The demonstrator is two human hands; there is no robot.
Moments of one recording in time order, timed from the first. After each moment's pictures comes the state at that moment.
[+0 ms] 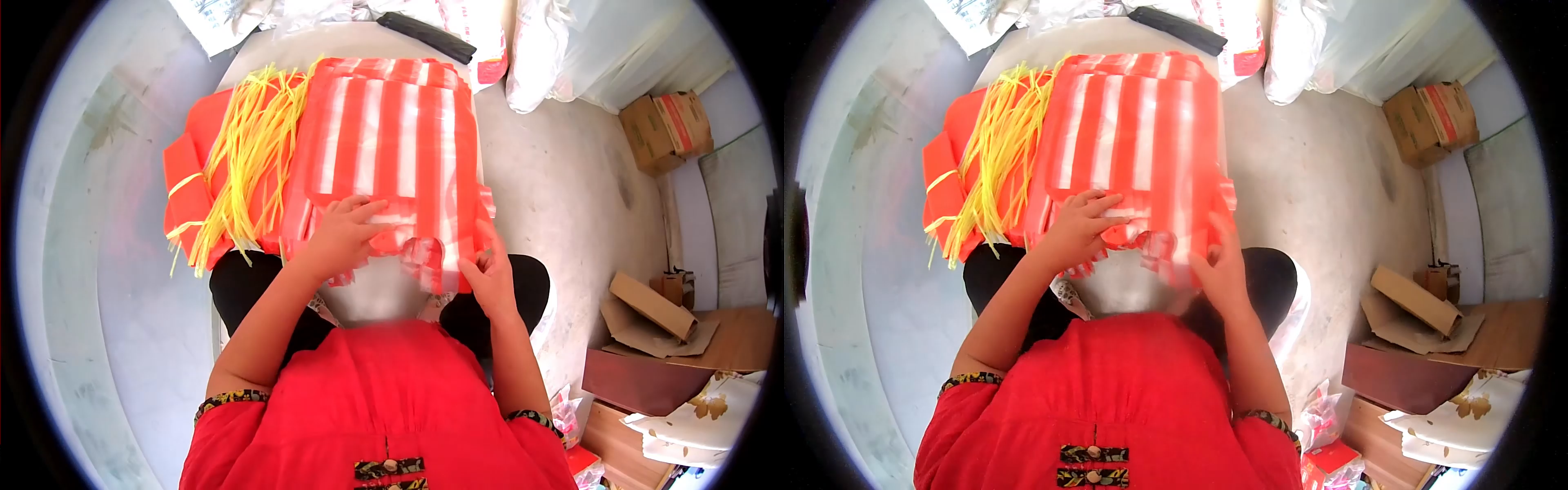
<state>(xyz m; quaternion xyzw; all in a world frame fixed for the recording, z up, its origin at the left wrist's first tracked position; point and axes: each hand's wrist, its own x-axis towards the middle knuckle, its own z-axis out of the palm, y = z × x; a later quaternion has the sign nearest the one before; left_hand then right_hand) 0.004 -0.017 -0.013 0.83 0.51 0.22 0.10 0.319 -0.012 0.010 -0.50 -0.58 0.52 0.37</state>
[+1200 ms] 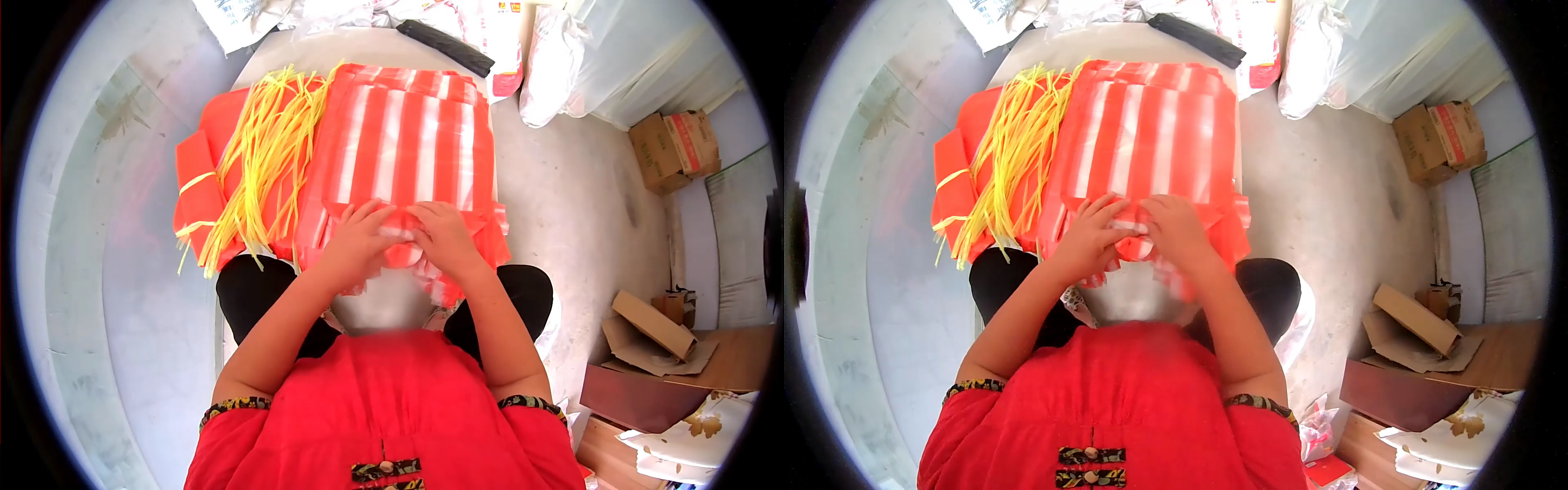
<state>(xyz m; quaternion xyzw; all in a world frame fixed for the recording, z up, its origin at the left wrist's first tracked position) 0.004 -0.021 -0.005 0.80 0.53 0.26 0.09 0.217 0.068 -0.001 -0.29 -0.88 0.21 0.32</state>
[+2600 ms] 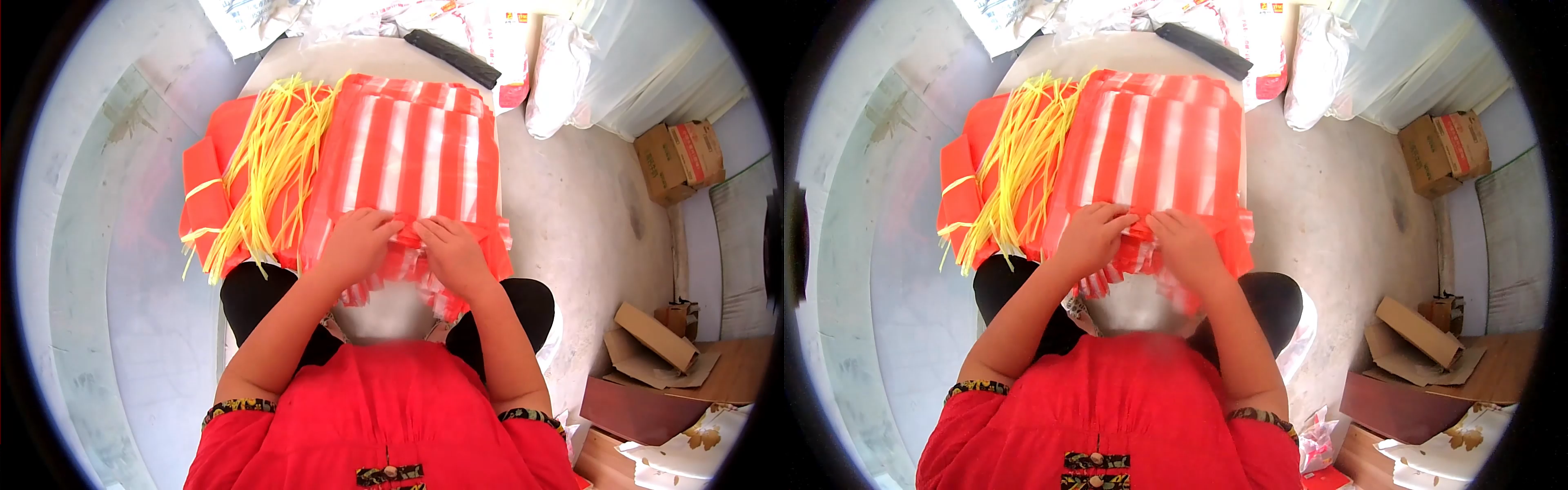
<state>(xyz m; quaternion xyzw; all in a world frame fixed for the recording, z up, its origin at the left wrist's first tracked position) 0.001 0.007 0.001 0.79 0.54 0.30 0.02 0.232 0.067 0.001 -0.27 -0.93 0.08 0.24</state>
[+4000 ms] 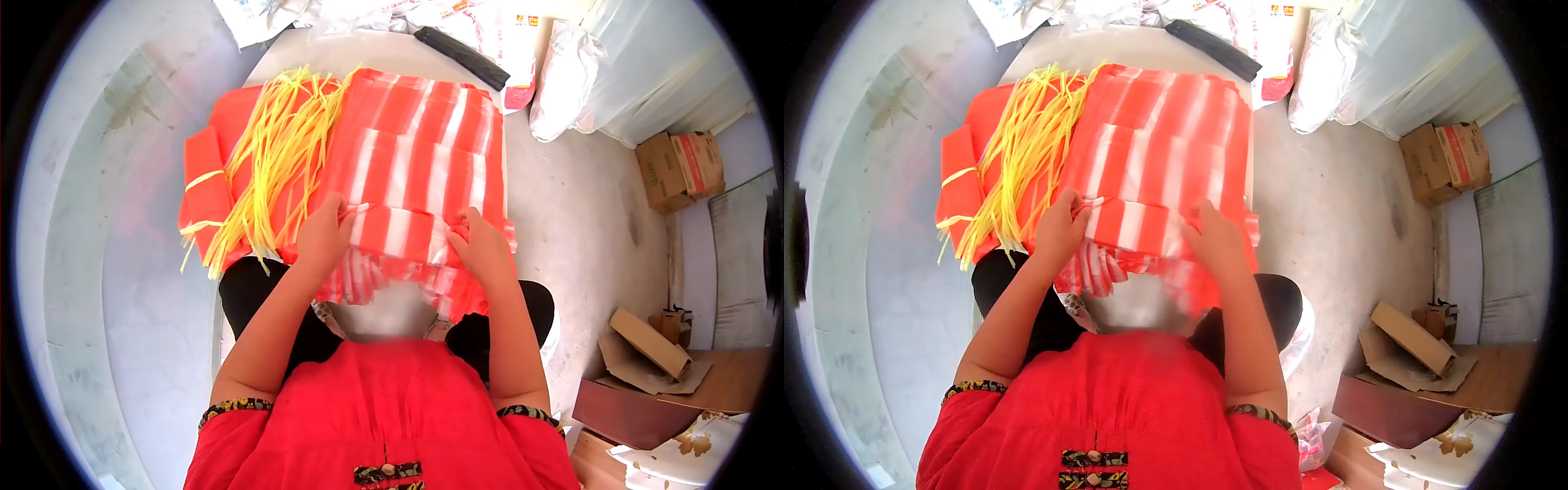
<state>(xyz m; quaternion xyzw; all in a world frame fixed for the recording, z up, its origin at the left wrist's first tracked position) -0.040 -0.010 0.001 0.52 0.75 0.36 0.18 0.244 0.083 0.012 -0.53 -0.78 0.26 0.19</state>
